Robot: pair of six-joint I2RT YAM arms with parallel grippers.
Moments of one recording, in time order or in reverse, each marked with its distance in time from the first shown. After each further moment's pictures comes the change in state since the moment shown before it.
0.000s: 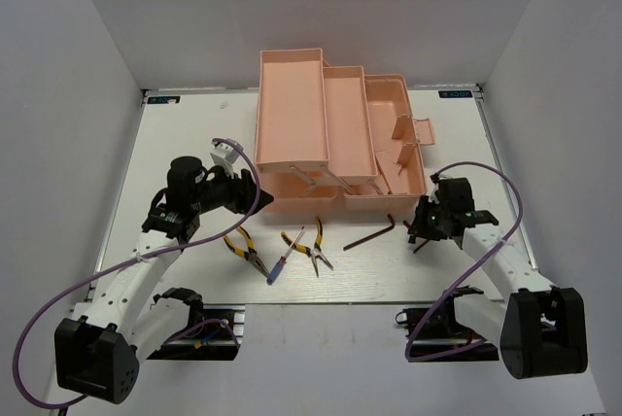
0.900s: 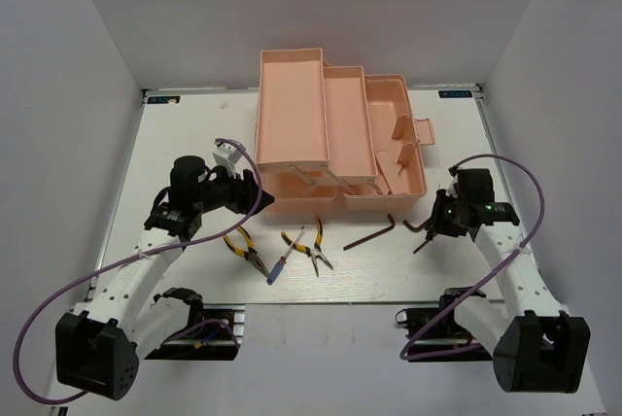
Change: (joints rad) left arm -0.010 0.021 0.000 -0.001 -0.014 0.008; right arm -0.106 -0.077 0.157 -0.274 0.034 -0.061
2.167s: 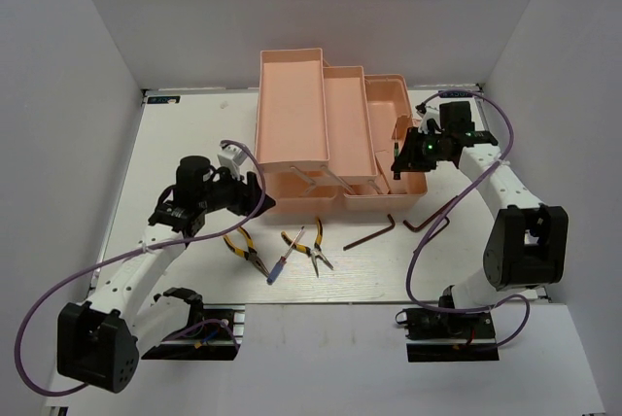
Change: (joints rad) left arm -0.013 0.037 0.000 -0.025 -0.023 0.020; right arm 0.060 0.549 0.518 0.127 -0.372 -0.077
